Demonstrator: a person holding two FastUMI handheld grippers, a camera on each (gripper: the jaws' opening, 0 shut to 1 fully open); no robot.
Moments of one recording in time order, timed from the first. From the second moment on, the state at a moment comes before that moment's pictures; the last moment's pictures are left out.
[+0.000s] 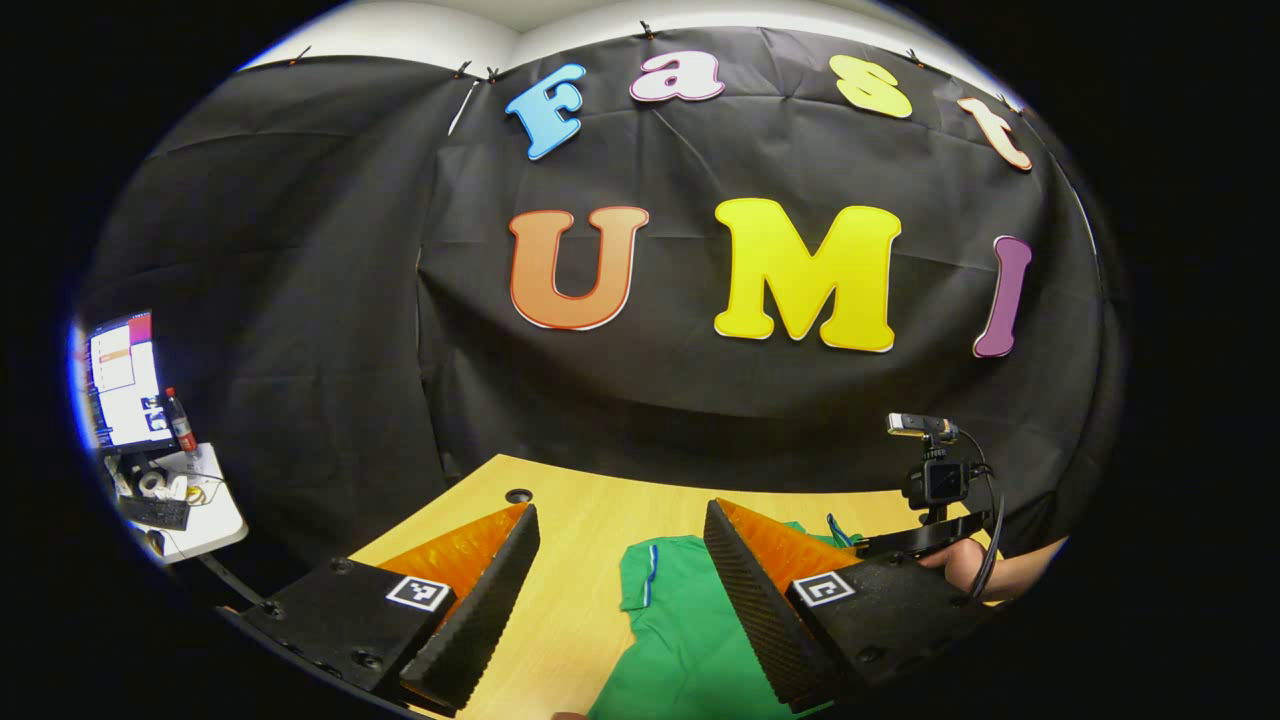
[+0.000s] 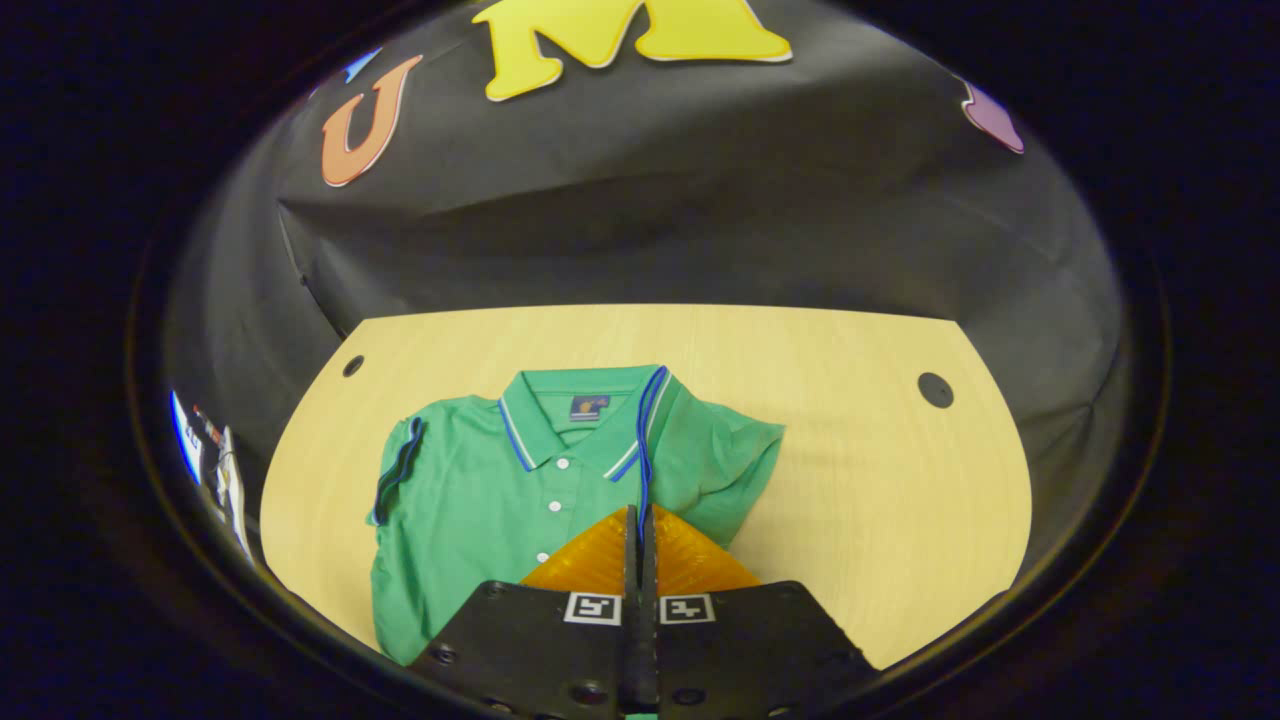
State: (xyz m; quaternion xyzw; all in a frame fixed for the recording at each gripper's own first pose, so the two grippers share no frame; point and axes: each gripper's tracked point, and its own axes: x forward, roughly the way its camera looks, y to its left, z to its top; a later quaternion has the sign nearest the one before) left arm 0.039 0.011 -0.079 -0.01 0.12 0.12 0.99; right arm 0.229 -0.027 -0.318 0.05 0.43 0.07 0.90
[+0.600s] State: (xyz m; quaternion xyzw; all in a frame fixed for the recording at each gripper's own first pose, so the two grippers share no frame) left arm 0.046 0.012 -0.106 -0.02 0.14 0.08 0.99; right arm 0.183 -0.027 -0.238 0.03 0.34 0.08 0.94
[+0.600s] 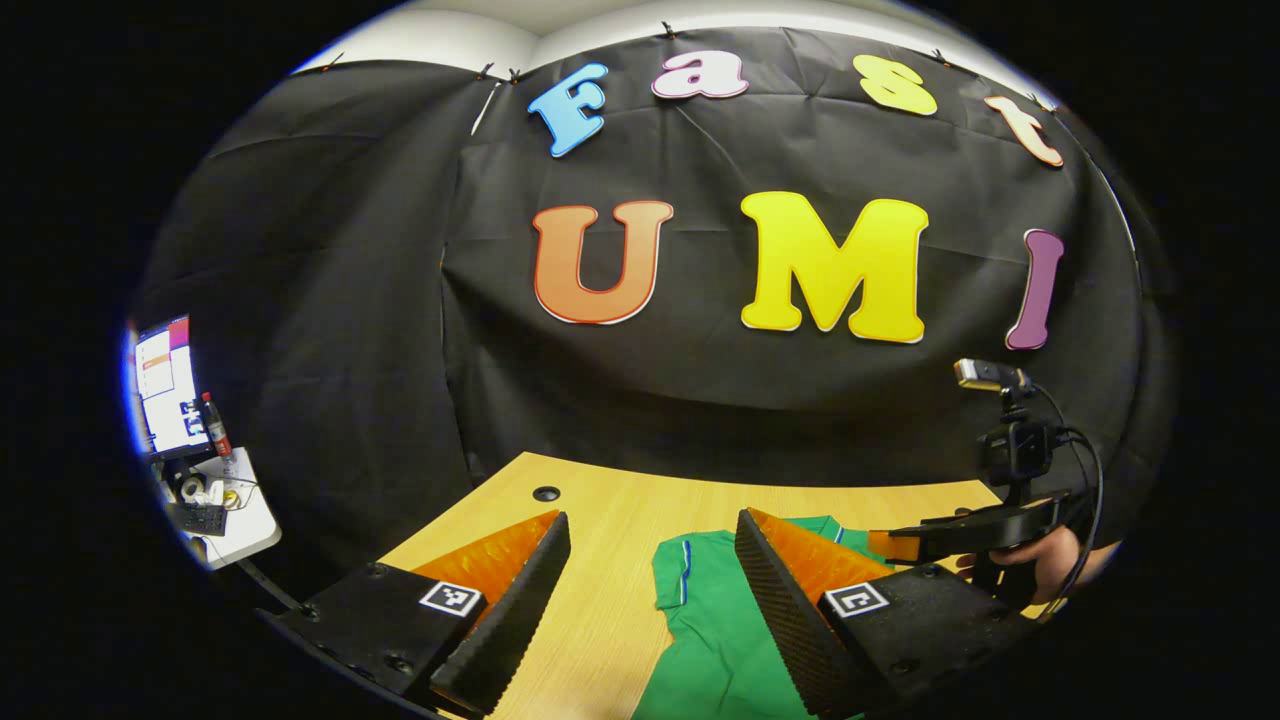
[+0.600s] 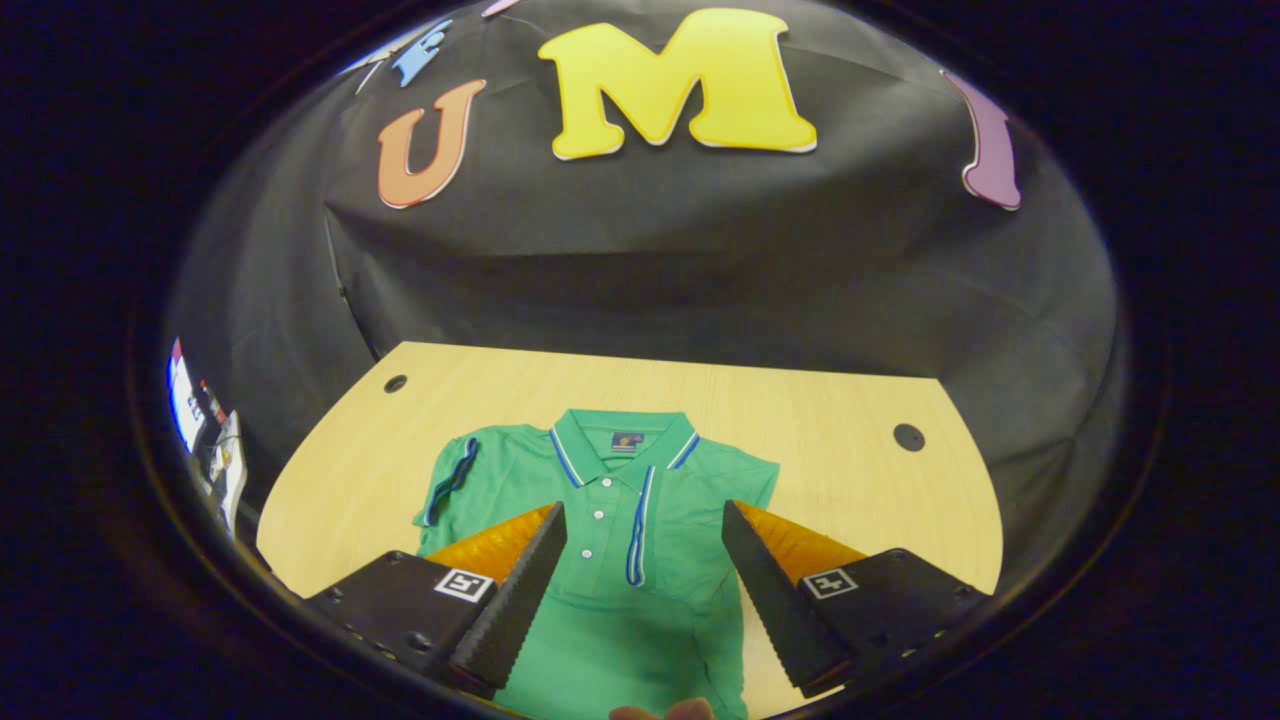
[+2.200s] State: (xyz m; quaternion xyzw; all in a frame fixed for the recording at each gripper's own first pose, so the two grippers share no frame) left arm 0.200 0.038 -0.393 -0.02 0.43 0.00 0.90; right arm 0.074 -0.106 -0.160 0.03 0.30 -0.02 0.95
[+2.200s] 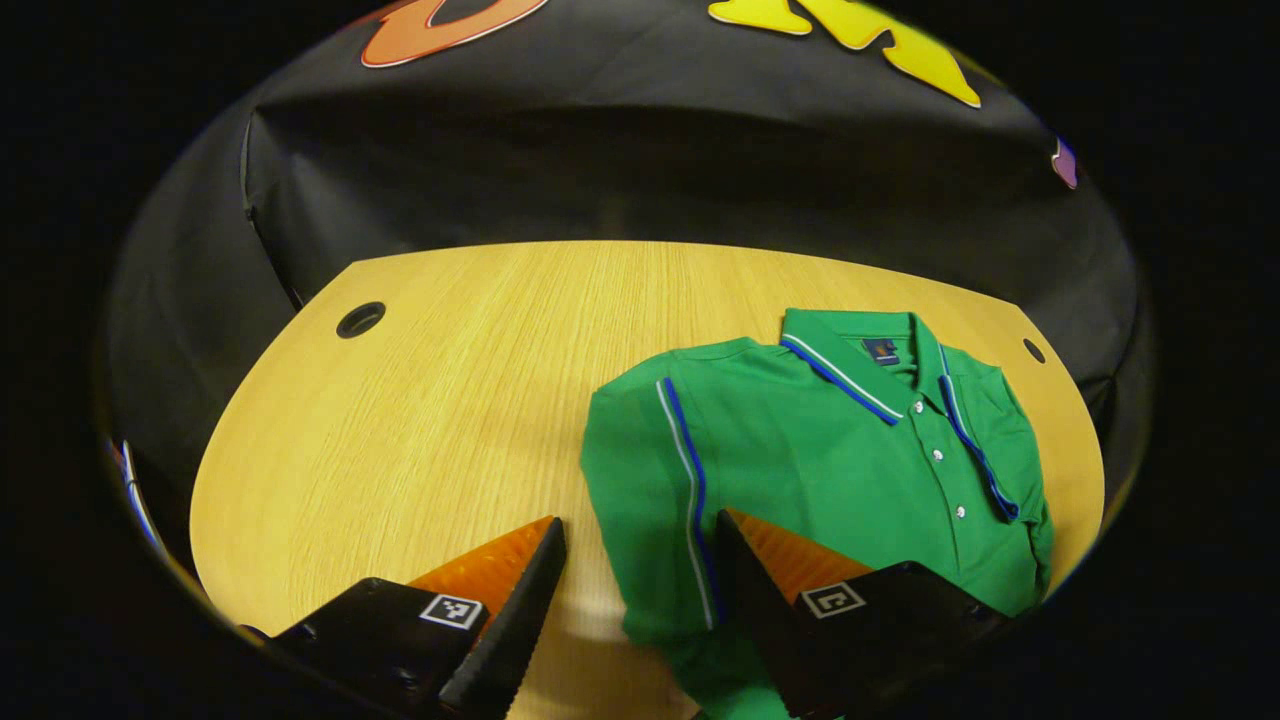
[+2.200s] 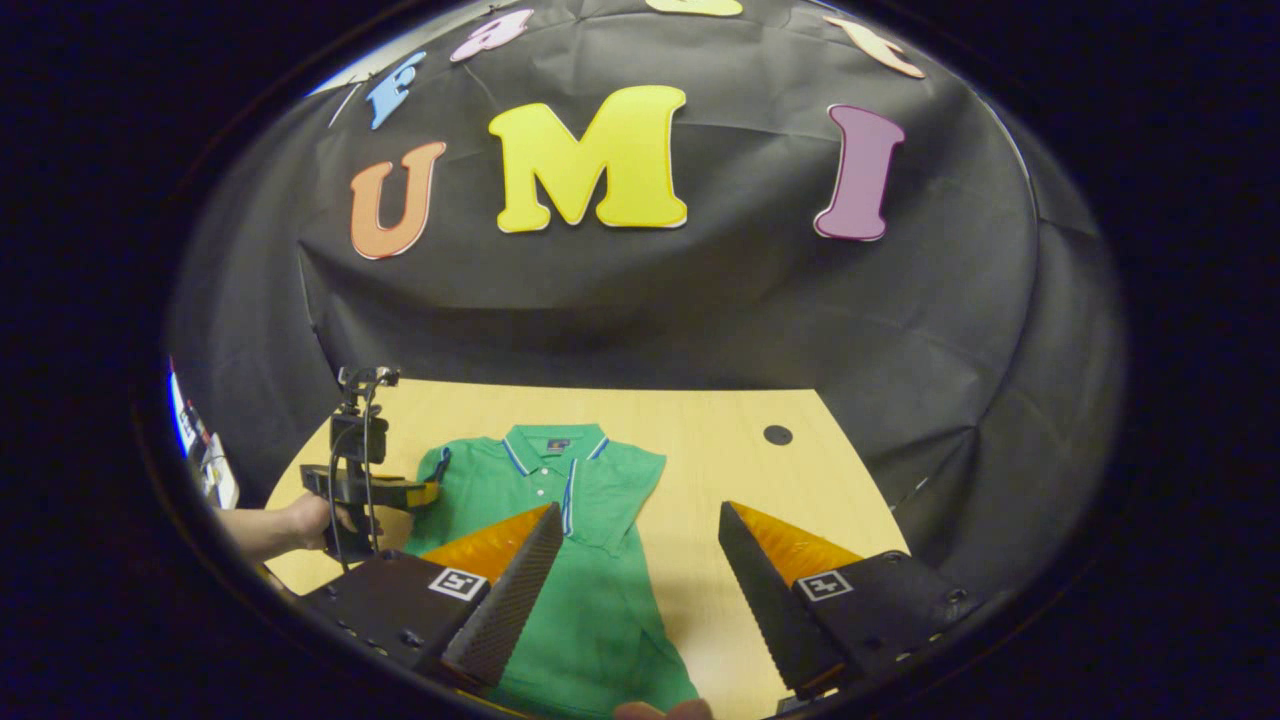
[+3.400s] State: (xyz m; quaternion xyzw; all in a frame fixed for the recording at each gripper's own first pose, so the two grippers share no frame) left arm 0.234 -0.048 -0.303 -0.08 0.35 -0.11 0.93; right arm 0.071 -0.087 -0.173 0.09 0.31 -0.03 0.95
